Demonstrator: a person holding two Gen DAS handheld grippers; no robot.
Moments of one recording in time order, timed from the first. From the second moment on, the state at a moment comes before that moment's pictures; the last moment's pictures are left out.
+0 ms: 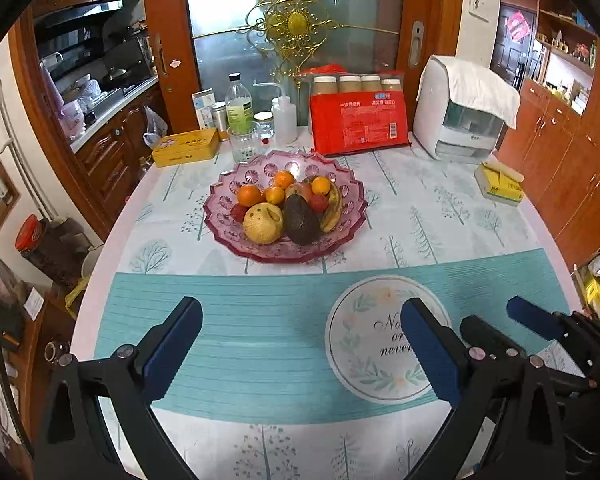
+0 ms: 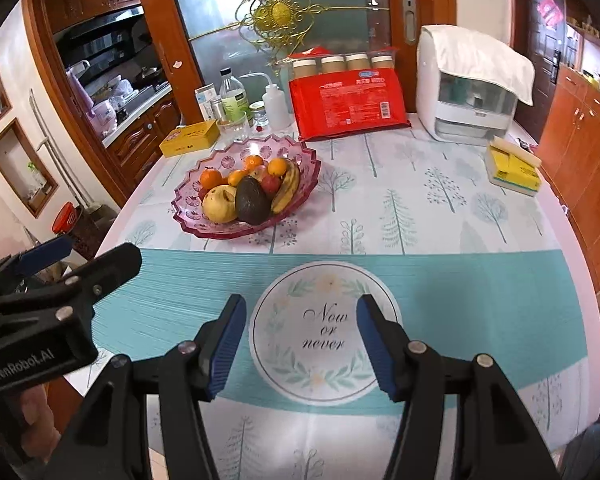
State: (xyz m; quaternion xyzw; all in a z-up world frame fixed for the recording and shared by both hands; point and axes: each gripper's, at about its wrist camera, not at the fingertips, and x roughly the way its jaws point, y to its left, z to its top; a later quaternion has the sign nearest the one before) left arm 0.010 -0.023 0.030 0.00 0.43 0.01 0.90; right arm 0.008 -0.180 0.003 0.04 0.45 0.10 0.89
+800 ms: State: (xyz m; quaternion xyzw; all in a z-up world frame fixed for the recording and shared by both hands) left arm 0.009 0.000 0.021 -0.01 0.45 0.05 0.89; right arm 0.012 -0.169 0.006 0.02 0.44 0.08 0.89
